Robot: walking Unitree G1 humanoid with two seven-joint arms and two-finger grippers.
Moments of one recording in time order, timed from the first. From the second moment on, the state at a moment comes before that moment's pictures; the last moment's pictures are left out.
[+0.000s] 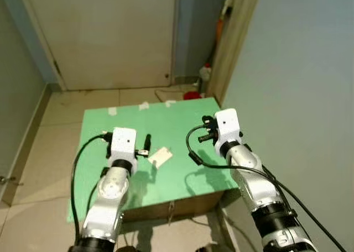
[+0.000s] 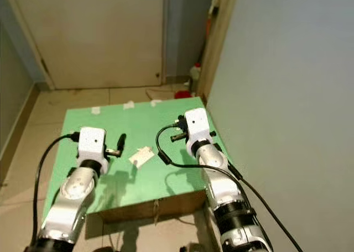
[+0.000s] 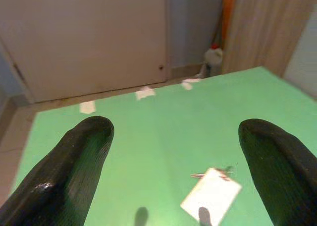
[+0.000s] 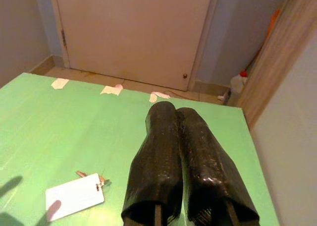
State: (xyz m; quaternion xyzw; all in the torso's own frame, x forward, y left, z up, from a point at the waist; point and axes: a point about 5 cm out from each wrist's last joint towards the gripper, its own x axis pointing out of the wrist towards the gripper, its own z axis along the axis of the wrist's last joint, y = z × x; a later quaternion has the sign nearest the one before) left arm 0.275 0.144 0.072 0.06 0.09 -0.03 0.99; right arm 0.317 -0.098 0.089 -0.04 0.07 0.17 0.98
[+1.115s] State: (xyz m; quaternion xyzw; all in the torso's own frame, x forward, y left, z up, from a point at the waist) left arm 0.336 0.168 0.044 0.23 0.22 -0.08 0.94; right arm 0.145 -0.185 0.075 -0.06 0.21 0.11 0.97
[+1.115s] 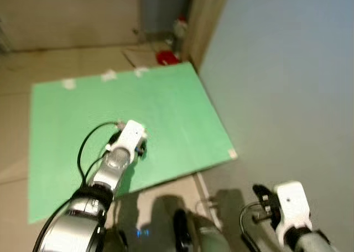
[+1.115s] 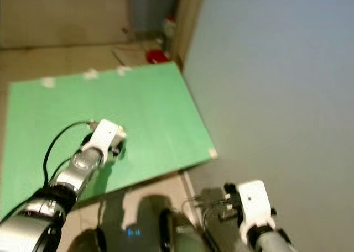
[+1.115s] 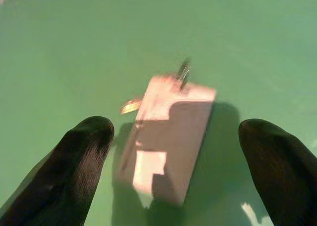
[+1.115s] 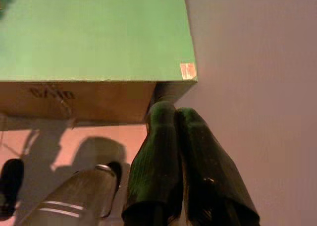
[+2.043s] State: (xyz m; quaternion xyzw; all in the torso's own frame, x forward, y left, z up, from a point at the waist) left arm 0.361 0.184 0.080 0.26 0.15 -0.11 0.95; right arm 0.066 -0.159 0.112 0.07 0.29 0.29 0.91
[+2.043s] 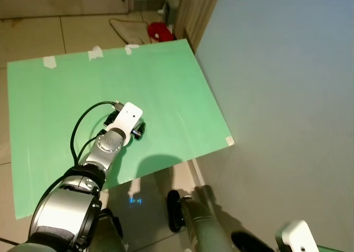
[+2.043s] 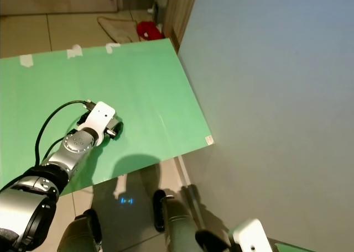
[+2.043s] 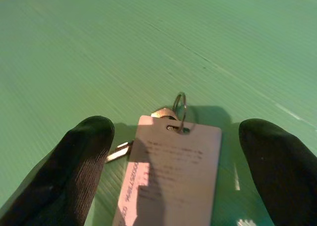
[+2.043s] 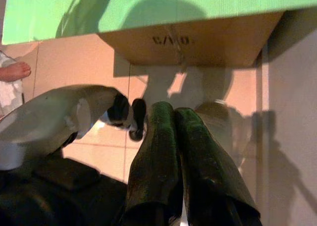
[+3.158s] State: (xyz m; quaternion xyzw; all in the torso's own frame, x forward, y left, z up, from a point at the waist) left arm 0.365 0.172 0.086 0.27 0.14 -0.13 0.94; right arm 0.061 -0.159 0.111 0.07 0.29 0.29 0.91
